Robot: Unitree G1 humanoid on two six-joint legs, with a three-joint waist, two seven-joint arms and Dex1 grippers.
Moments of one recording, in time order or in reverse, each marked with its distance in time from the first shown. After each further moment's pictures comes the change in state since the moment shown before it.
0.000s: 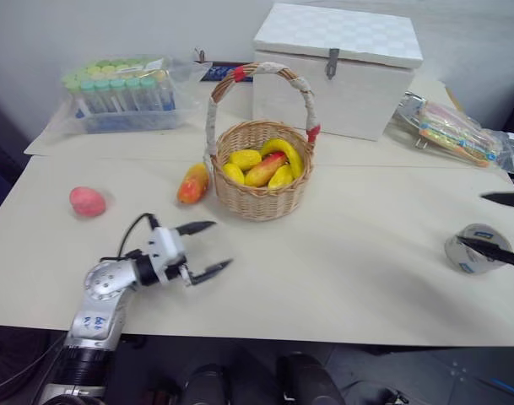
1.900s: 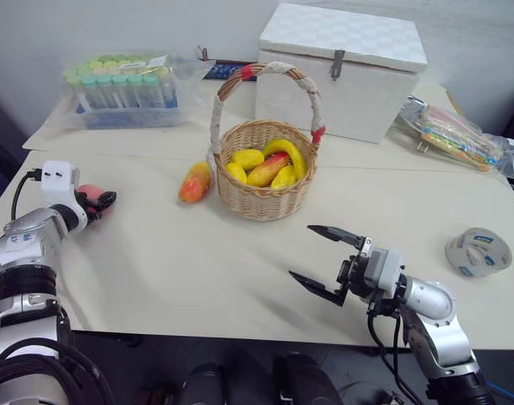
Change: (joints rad) left arm -0.529 0.255 0.151 0.662 0.017 0.523 0.312; right arm 0.097 0.593 0.491 -0.356 -0.087 -0.188 -0.276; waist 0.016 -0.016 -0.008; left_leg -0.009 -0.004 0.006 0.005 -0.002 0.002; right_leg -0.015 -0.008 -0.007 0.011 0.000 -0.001
